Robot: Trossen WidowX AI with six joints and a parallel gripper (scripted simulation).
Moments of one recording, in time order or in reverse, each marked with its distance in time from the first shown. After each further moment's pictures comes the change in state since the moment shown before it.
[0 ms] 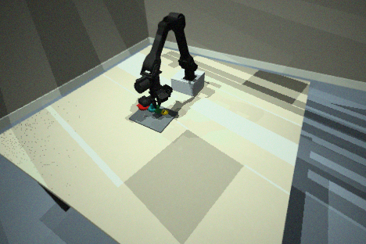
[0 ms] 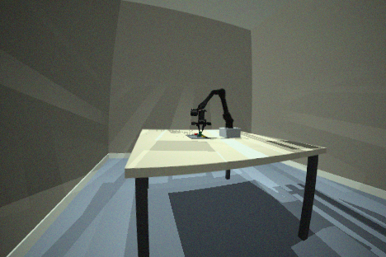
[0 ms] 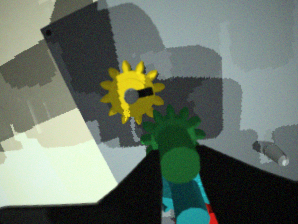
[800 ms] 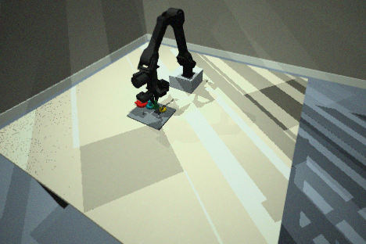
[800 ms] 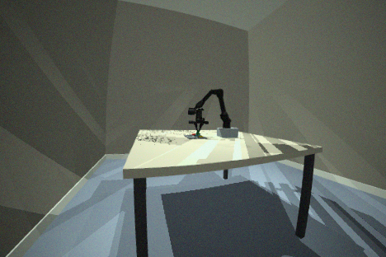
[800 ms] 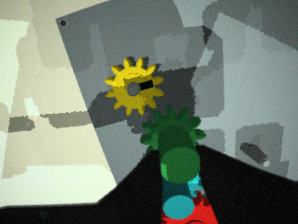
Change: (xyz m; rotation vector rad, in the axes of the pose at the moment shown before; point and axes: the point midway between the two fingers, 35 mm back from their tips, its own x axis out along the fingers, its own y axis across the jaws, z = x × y) arm -0.013 -0.002 0.001 -0.107 -0.002 -0.006
